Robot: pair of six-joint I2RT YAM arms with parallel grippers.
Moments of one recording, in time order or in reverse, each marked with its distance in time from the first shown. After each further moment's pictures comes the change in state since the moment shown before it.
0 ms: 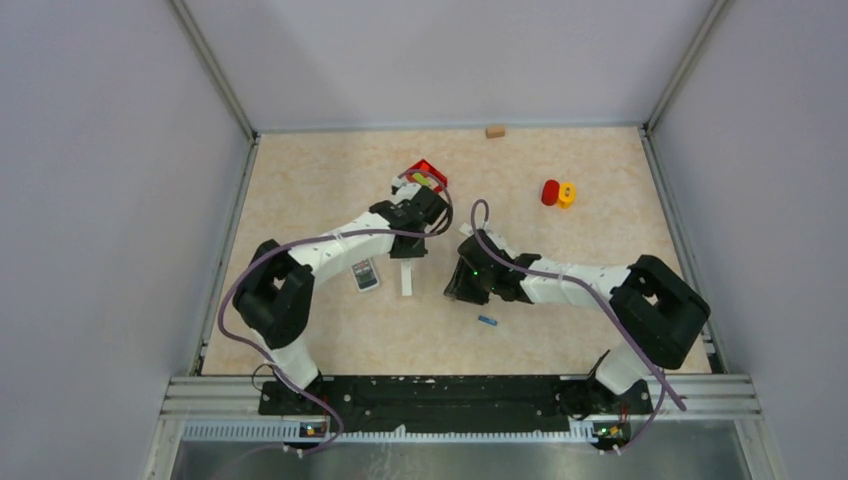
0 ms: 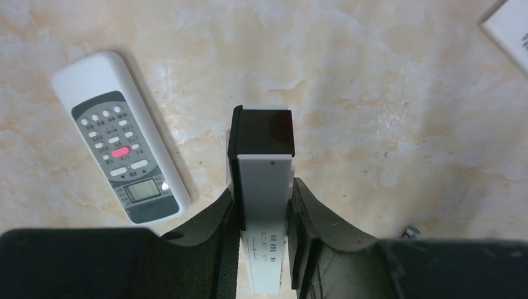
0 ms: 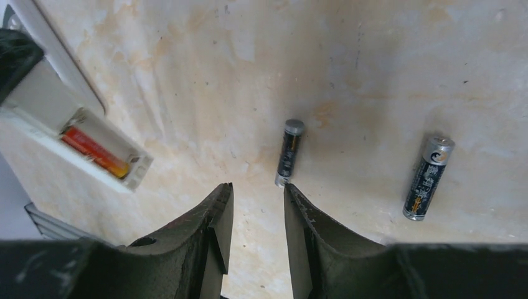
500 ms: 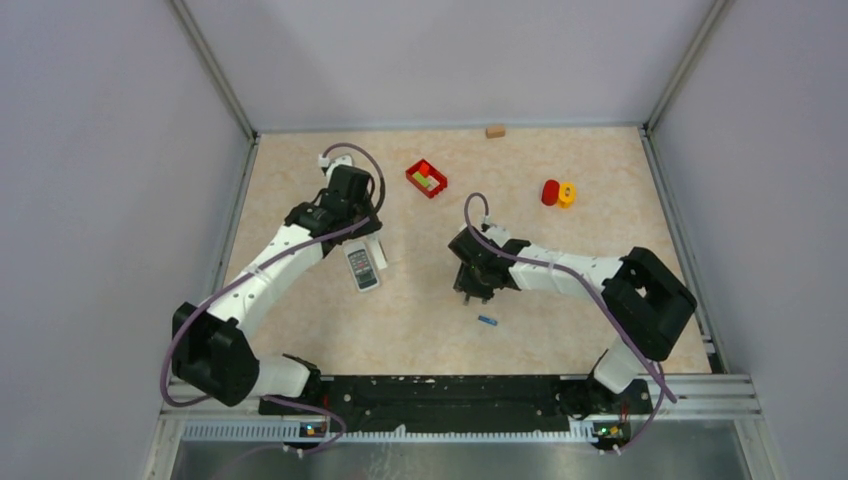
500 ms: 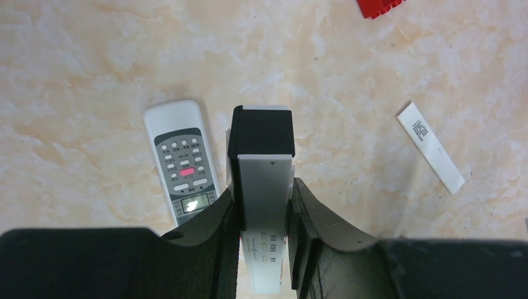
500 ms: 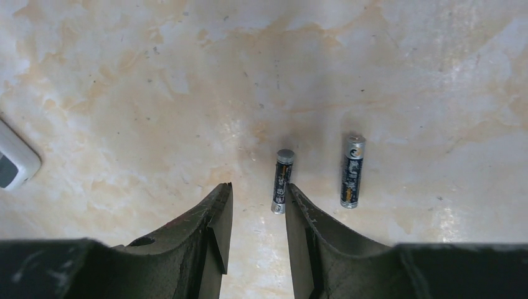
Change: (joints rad) left arm 0.273 -0.405 -0.143 0.127 0.197 0.045; right arm 0.009 0.076 0.178 -0.303 0.165 0.006
